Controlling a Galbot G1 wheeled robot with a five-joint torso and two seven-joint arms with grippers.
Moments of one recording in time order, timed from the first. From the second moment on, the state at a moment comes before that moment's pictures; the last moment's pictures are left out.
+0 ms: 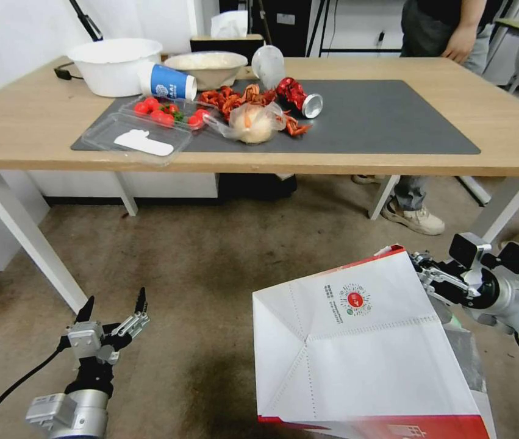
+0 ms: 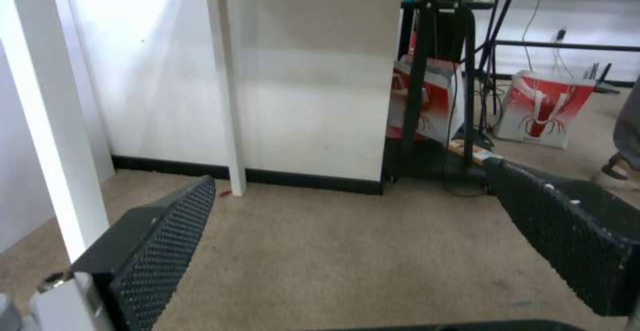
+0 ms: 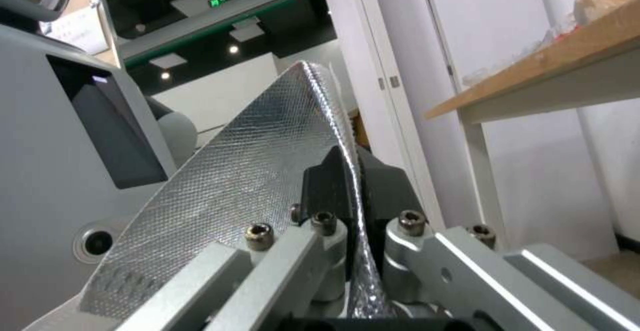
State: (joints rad) left arm 1.88 -1.52 -0.73 -2.22 -0.30 -0.10 0.03; right arm -1.16 0.72 0.52 1.71 1.27 -0.27 -1.50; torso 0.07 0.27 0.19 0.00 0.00
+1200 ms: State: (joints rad) left arm 1.88 -1.52 -0.73 -2.20 -0.29 -0.10 0.04; right arm -1.16 0.74 0.51 1.71 1.25 -0.27 -1.49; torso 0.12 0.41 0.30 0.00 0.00
